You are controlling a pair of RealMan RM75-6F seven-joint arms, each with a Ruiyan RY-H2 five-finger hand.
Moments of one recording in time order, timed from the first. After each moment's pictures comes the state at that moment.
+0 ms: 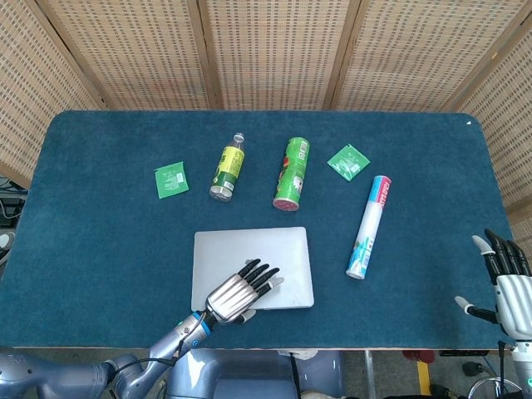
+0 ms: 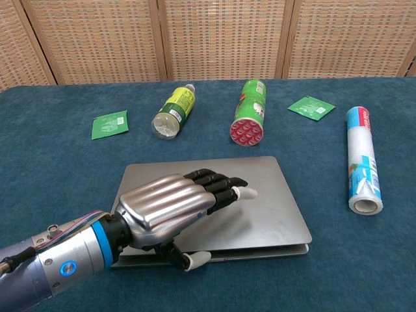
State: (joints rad) left arm -0.65 -1.85 -0.04 -1.42 1.54 0.94 0.45; right arm 0.05 -1.06 0.07 -1.59 -1.54 1.53 0.15
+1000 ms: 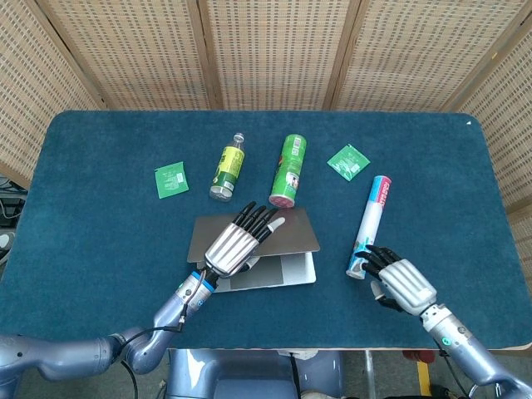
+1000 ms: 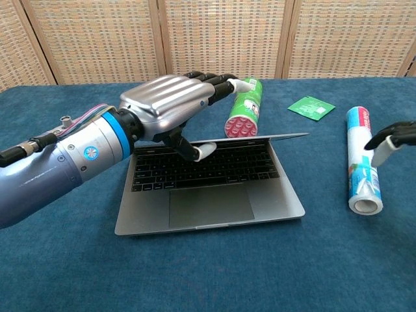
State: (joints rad) left arm -0.77 -1.77 -0.26 -1.53 1.33 0.98 0.61; right arm 0.41 -1.20 -0.01 -1.53 -1.77 1.08 0.27
